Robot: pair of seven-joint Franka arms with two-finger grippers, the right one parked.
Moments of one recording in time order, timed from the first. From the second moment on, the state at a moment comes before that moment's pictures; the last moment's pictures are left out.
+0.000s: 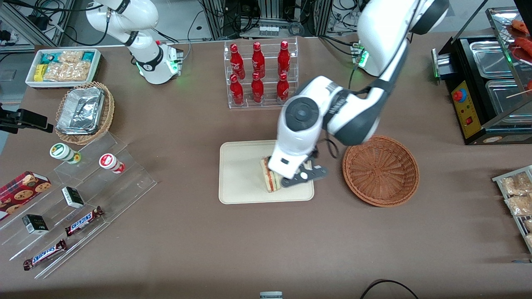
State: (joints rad) arm -0.48 0.66 -0.21 -1.12 0.09 1.74 -0.88
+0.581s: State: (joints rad) arm -0.18 0.47 -0.20 -1.28 0.06 1.59 -0.65
